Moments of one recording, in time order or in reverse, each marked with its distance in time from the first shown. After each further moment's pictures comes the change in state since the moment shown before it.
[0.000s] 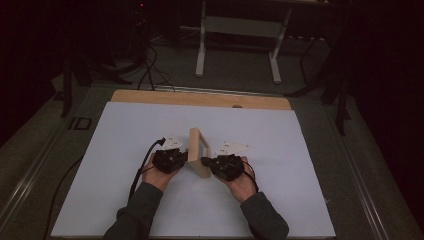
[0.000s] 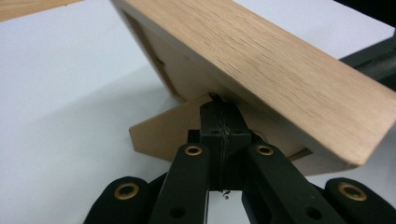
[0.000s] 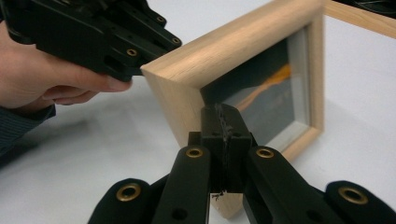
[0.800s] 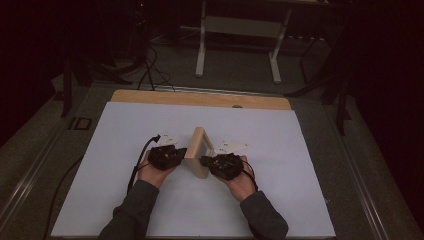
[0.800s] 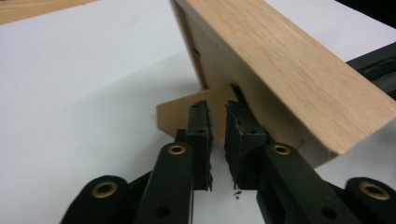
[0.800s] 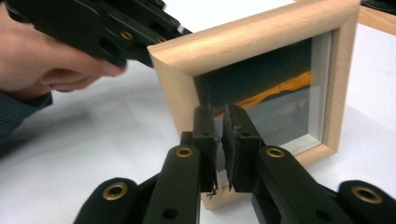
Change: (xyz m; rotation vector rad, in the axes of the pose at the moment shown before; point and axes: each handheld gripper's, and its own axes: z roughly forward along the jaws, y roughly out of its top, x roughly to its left) left arm 0.013 0.001 -0.011 -0.003 0.024 -0.027; right arm -0.003 0.000 0.002 0.011 0.000 0.004
